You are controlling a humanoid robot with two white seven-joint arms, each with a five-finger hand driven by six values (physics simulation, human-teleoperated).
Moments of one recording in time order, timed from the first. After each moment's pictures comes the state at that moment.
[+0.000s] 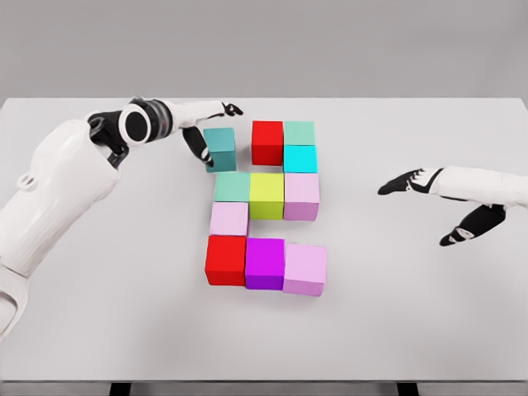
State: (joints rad) left arm -0.92 0.33 -0.80 -1.12 -0.34 0.23 -0.61; right arm -0.57 -1.13 0.74 -1.56 -0.23 -0.61 0.61
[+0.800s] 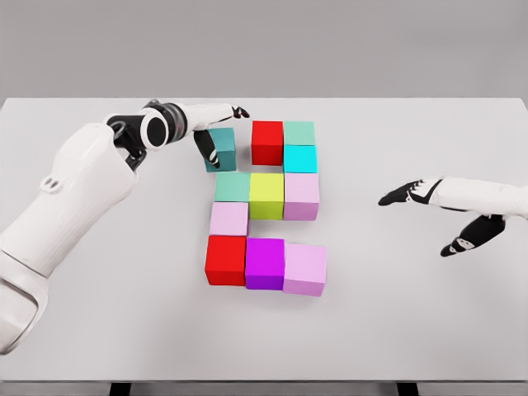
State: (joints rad) left arm -0.91 0.26 -0.79 -1.08 -0.46 0.23 -0.61; right arm -0.53 -1.14 0.74 -1.56 -0.23 -0.61 0.61
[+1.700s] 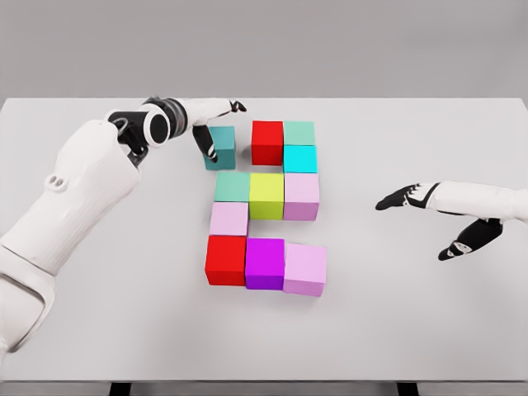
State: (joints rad) left arm -0.92 0.23 -0.75 -1.05 -0.53 0.22 -0.62; right arm -0.52 -1.14 0.74 -1.58 -0.23 -0.61 0.61
